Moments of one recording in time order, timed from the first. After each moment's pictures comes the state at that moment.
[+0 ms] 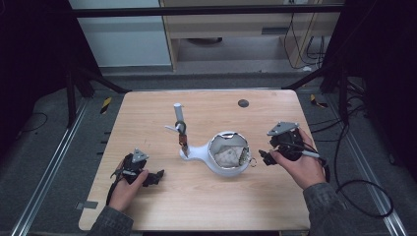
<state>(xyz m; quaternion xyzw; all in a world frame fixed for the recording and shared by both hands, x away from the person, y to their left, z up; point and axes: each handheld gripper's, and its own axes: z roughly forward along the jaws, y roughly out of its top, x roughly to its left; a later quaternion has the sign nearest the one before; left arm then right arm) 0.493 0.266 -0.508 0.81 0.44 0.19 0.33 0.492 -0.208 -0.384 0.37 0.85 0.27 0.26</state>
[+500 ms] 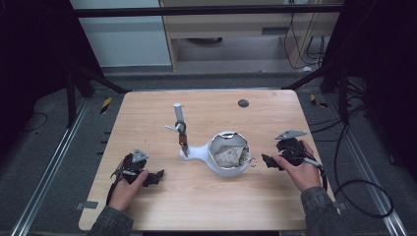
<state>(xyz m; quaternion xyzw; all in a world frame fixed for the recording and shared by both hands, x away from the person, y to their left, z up) 0.494 0.266 -0.508 0.81 0.44 0.19 0.33 0.507 -0.236 -0.447 0.47 0.80 0.31 0.21</state>
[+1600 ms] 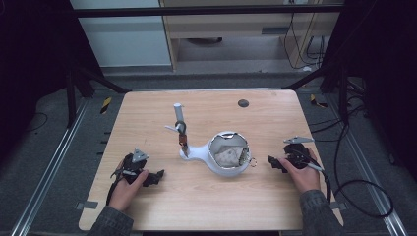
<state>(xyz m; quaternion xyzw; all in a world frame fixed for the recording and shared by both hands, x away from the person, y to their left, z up) 0.494 0.266 -0.508 0.81 0.44 0.19 0.33 0.518 -0.264 -0.494 0.53 0.76 0.32 0.21</state>
